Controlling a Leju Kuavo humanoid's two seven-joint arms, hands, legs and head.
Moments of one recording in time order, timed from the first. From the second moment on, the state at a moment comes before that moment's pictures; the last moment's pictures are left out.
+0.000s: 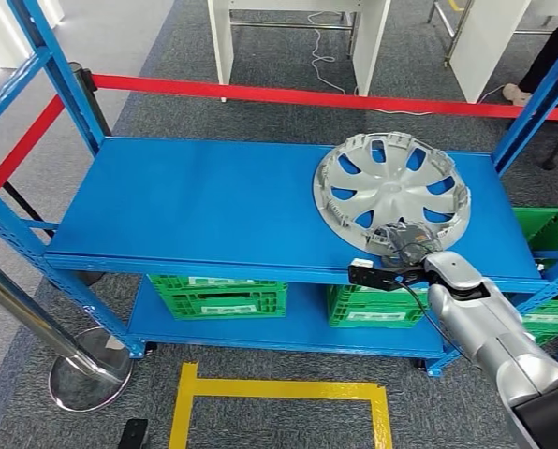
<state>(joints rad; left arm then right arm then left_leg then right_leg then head) -0.08 -0.12 -0.13 -0.18 0.00 0.42 -0.15 -0.65 -0.31 0.46 -0.65 1.23 -0.12 -0.15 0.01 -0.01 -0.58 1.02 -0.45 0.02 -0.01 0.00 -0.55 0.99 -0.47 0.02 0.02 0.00</state>
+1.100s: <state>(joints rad) -0.08 -0.12 -0.13 -0.18 -0.01 0.43 -0.15 -0.61 -0.31 0.50 -0.66 1.20 -0.29 -0.14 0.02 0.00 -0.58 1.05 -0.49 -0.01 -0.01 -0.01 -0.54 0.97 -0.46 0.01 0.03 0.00</state>
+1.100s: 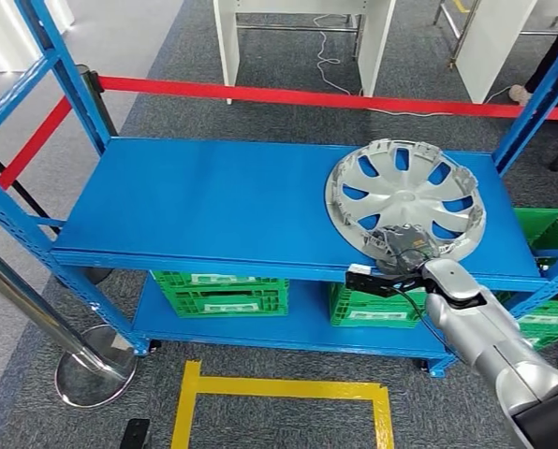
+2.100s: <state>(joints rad) -0.07 -0.12 -0.12 -0.18 -0.05 0.48 -0.27 0.01 -0.37 0.26 -1.56 1.38 -0.63 -0.15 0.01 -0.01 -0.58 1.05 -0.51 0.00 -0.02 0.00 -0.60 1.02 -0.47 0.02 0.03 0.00</state>
